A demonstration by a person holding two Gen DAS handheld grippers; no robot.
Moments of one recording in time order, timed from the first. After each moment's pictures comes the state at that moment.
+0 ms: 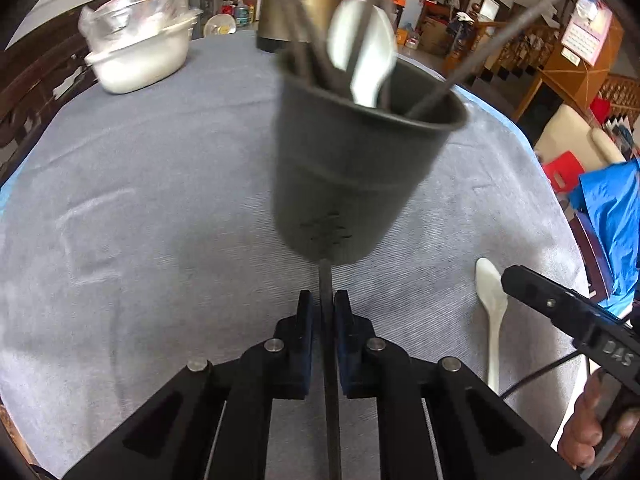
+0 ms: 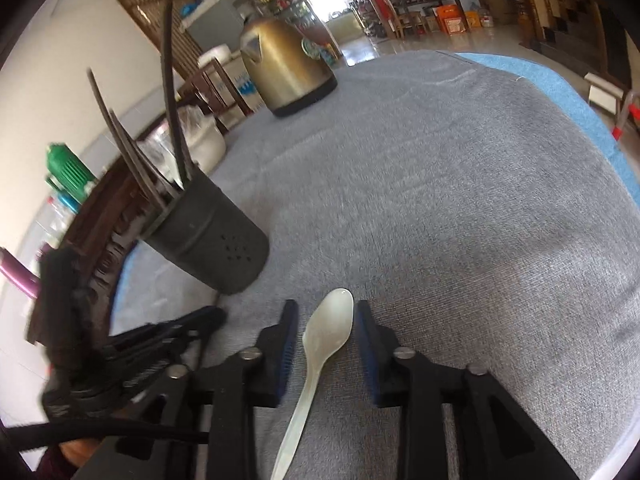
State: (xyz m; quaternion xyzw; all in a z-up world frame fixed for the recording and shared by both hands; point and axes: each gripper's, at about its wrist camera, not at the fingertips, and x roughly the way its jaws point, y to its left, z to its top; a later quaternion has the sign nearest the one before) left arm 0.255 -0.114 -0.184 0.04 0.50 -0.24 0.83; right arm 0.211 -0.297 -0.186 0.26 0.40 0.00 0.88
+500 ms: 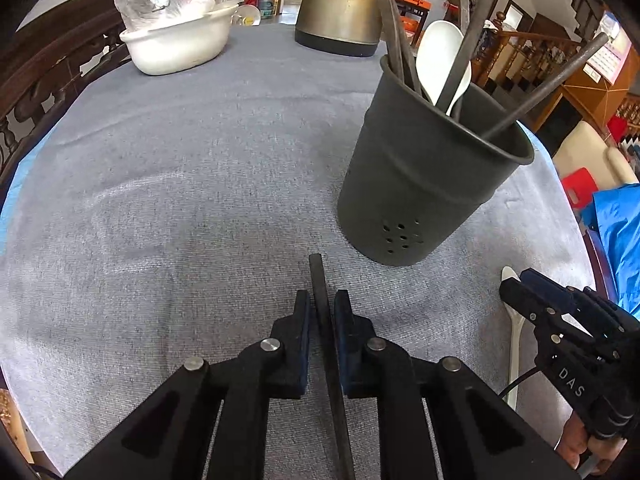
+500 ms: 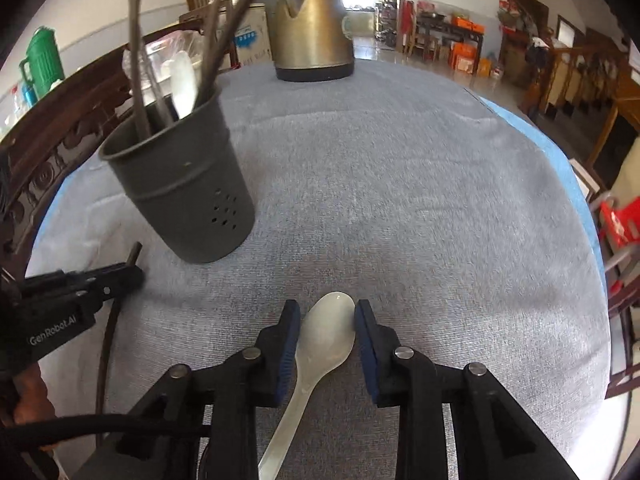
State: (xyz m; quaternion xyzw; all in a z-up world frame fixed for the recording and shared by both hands) left arm 0.281 -0.104 -0.185 0.03 0.51 -0.21 0.83; right arm 0.242 -0.243 -0.183 0.08 0.45 -0.06 0.89
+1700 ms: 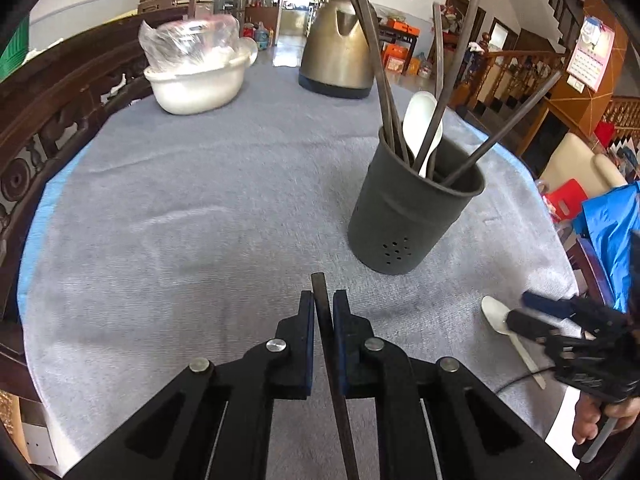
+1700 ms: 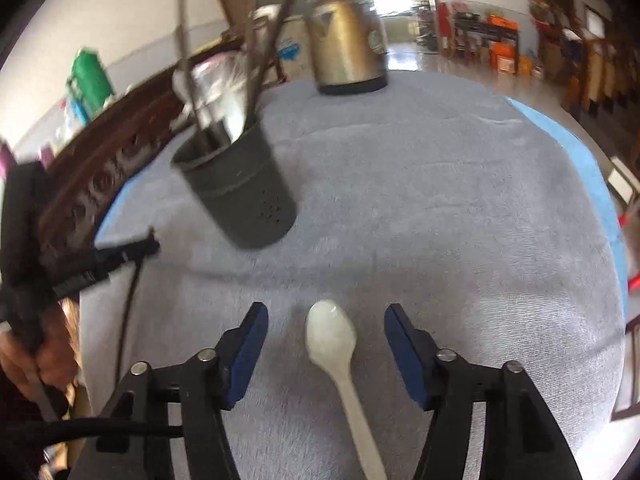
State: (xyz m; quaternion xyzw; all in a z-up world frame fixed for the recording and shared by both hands) left arm 0.253 -0.057 -0.142 0.02 0.45 -0.22 0.86; right arm 0.210 -0.257 -0.172 0.10 0.45 0.04 0.89
